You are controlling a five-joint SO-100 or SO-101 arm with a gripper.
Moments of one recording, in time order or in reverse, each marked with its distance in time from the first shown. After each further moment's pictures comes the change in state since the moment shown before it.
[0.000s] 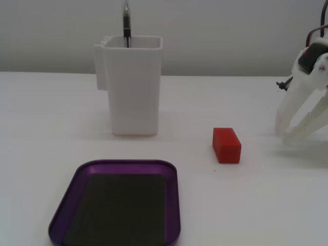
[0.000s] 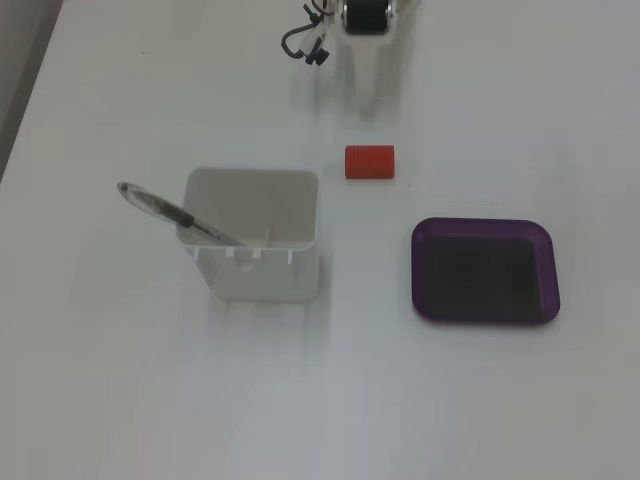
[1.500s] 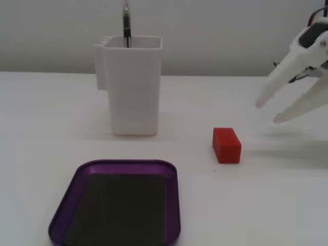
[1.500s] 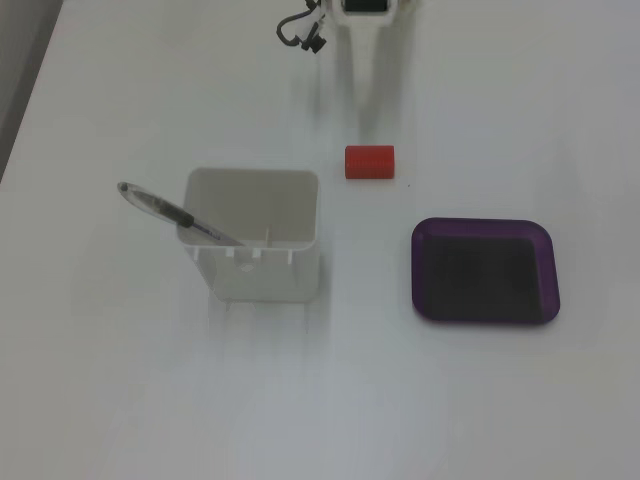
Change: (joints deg) arm 0.4 -7.2 -13.4 -2.1 -1.3
